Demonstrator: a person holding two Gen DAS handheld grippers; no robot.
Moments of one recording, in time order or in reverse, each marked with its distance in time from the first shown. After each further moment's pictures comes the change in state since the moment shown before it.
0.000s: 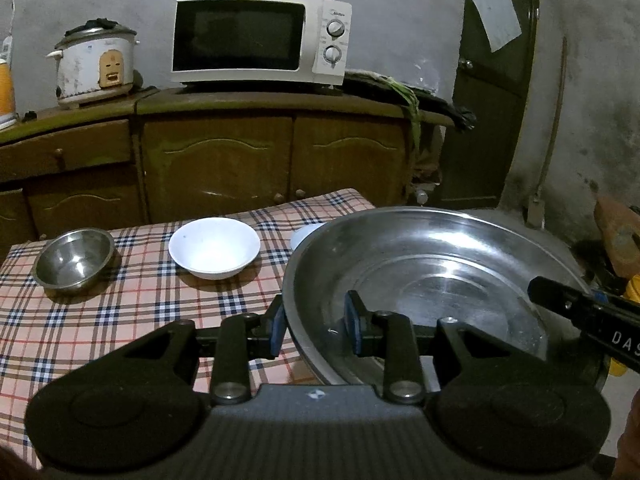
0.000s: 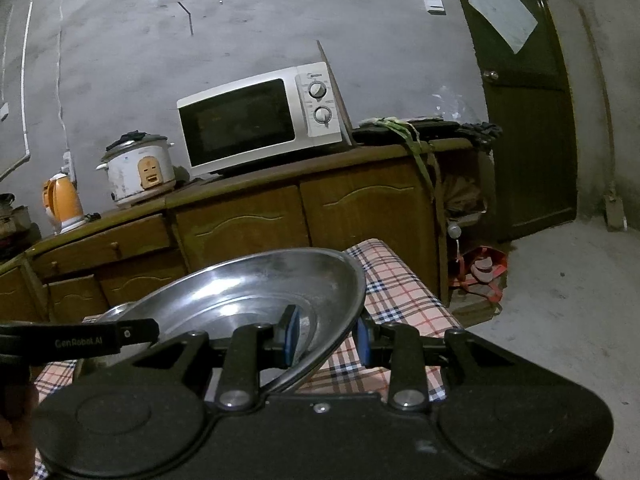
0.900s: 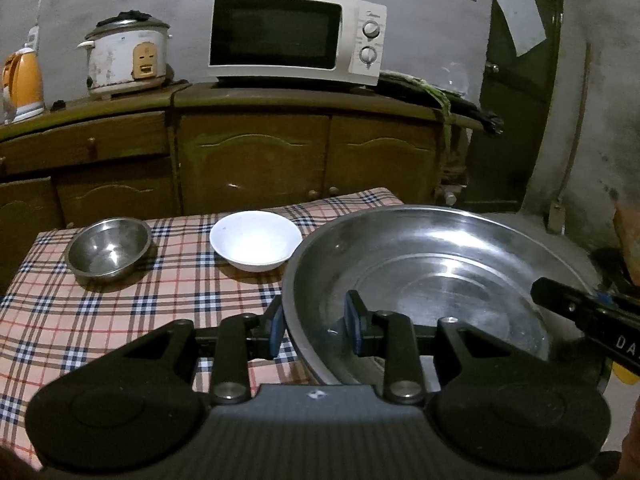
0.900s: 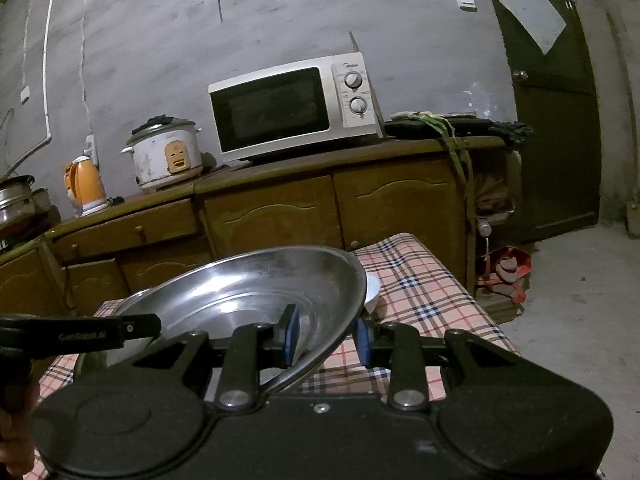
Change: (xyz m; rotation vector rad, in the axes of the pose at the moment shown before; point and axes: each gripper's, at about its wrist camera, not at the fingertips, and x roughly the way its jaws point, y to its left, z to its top) left arm -0.013 0.032 -0.002 -0.035 0.009 0.062; right arm 0.011 0.035 -0.002 -0.044 0.028 0.061
